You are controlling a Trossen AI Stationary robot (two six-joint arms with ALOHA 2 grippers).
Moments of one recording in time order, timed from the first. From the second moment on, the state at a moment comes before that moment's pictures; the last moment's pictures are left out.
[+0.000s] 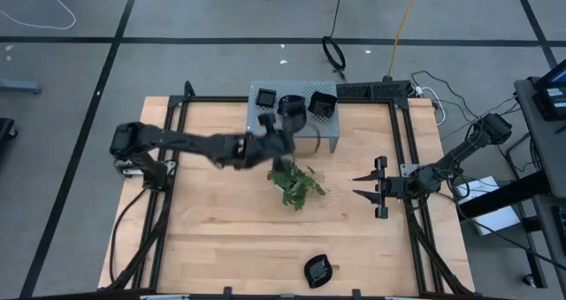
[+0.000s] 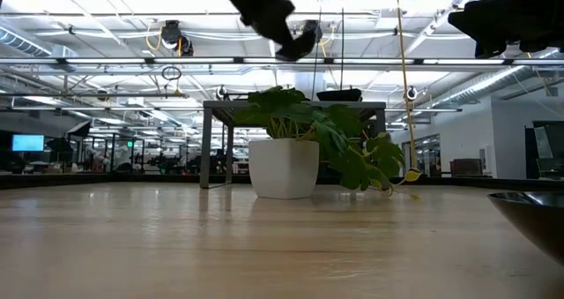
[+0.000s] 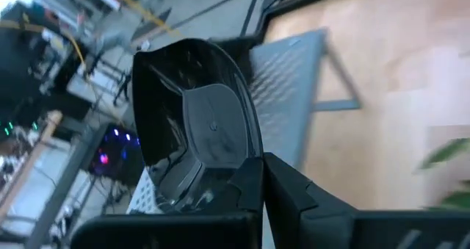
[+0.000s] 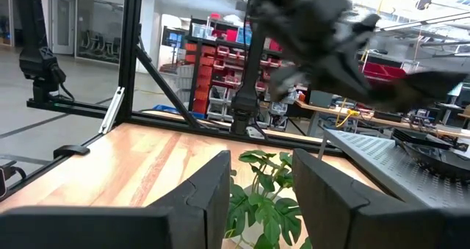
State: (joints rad) left arm -0.04 1.67 1.37 -0.29 -0.69 0.32; right arm 0.62 0.58 0.02 0.73 0.63 -0.25
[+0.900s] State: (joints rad) left arm 0.21 1.73 1.37 -0.28 -0.48 0.31; right arm 0.62 0.58 0.02 0.73 0.63 -0.25
